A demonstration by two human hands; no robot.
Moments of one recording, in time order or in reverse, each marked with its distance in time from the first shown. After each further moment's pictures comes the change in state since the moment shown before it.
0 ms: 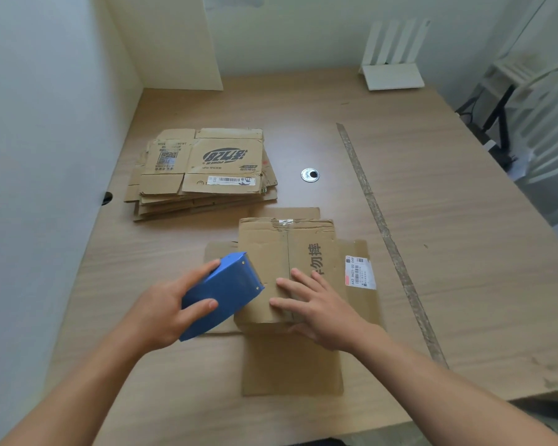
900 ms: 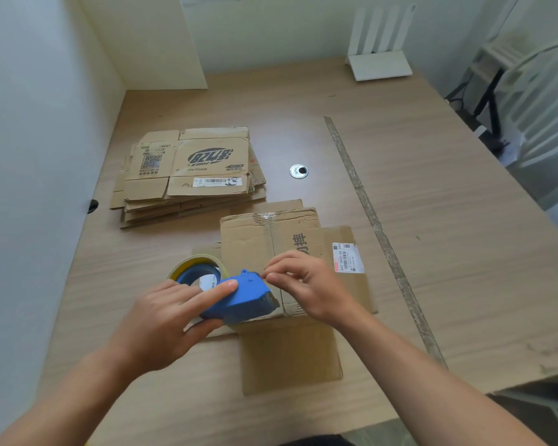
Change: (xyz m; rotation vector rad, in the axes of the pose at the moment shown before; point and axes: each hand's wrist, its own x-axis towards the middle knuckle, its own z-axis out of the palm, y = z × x) left_hand 0.001 0.027 0.002 0.381 0.210 0.678; right_hand 0.015 -0.025 -0.063 0.910 0.395 0.198
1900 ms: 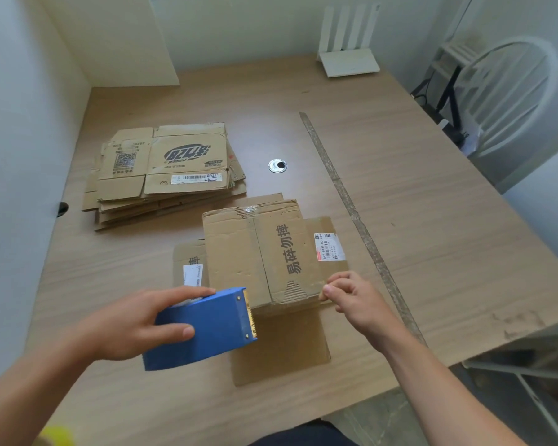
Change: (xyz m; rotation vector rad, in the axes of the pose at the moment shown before) left_hand 0.000 -0.024 -0.024 -0.565 -0.702 -0.445; right_hand -0.082 0.045 -0.035 0.095 0.291 0.505
